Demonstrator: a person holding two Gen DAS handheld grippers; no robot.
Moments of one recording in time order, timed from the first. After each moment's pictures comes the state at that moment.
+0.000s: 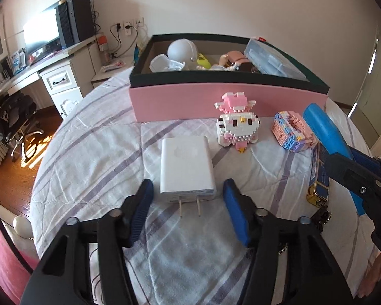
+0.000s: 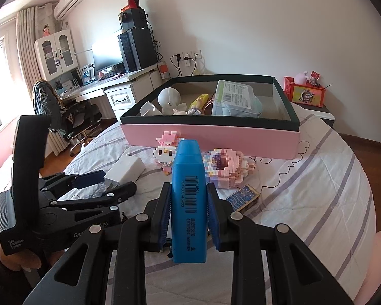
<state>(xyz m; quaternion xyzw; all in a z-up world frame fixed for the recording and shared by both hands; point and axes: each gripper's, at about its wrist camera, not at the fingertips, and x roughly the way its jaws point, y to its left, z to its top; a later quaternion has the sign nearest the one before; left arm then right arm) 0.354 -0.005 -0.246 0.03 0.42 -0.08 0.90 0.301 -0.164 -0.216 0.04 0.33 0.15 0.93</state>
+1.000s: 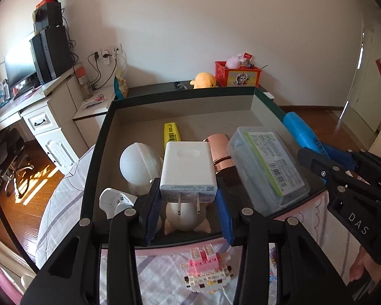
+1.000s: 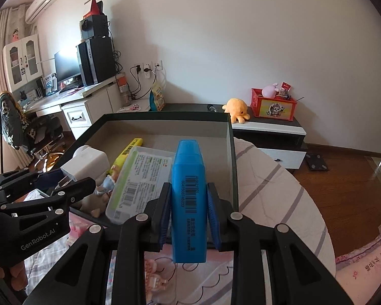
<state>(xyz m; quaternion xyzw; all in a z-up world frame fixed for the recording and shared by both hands) 0.472 -0.059 -0.184 0.06 0.37 -0.11 0.92 0.435 -0.221 -0.183 0.02 0.32 0.05 0.95</state>
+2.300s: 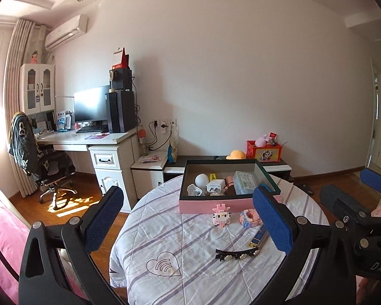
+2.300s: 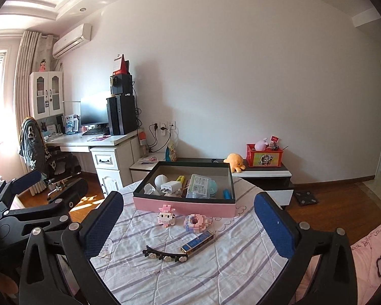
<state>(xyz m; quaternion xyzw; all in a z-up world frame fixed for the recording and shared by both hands) 0.167 0.005 -0.069 0.02 0.14 0.00 0.99 0.144 -0.170 -0.068 0.02 0.14 0.04 0.99</state>
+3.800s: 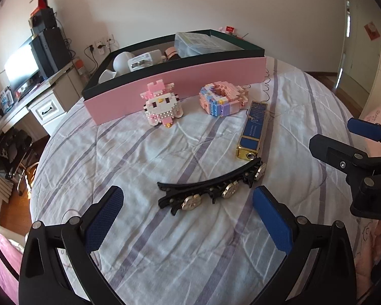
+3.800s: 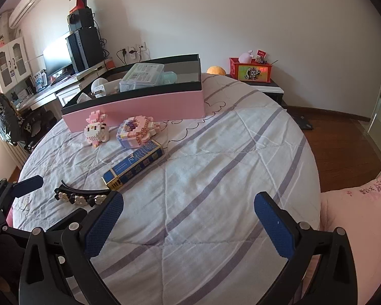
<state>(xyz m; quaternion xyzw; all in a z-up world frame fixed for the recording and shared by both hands) 0.294 -0.072 -0.243 0.13 0.39 -0.12 0.90 0.264 -0.243 -0.234 0.06 0.37 0.01 0.93</state>
